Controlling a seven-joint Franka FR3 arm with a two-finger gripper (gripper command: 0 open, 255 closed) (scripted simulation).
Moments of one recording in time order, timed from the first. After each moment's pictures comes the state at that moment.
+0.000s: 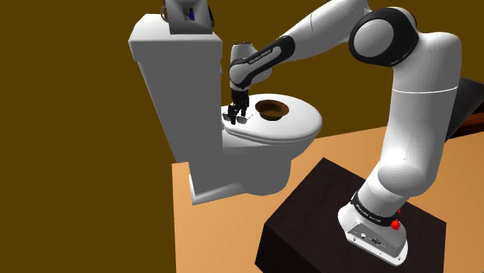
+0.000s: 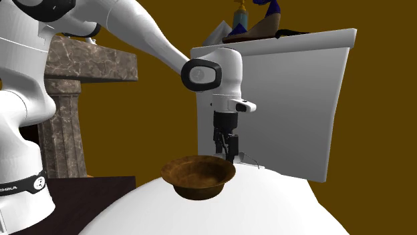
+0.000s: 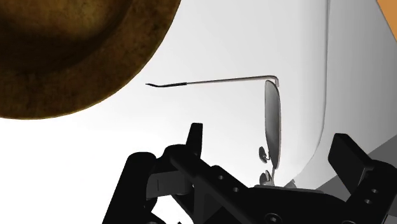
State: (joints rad) arm -0.05 0.36 0.06 -1.87 0.01 2.20 -0.21
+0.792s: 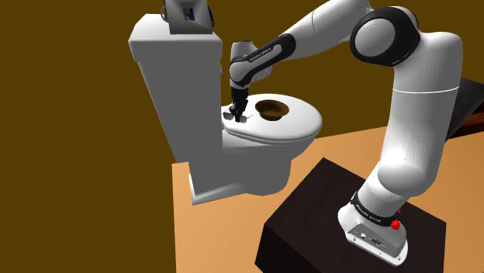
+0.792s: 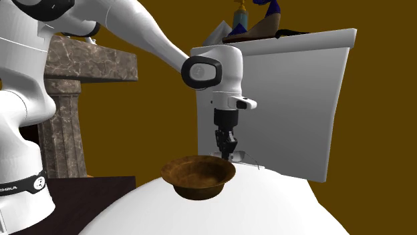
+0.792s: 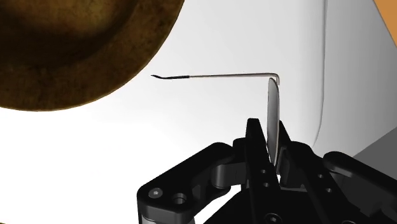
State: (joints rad) arm -0.05 0.35 0.06 -1.86 0.01 2.19 -0.21
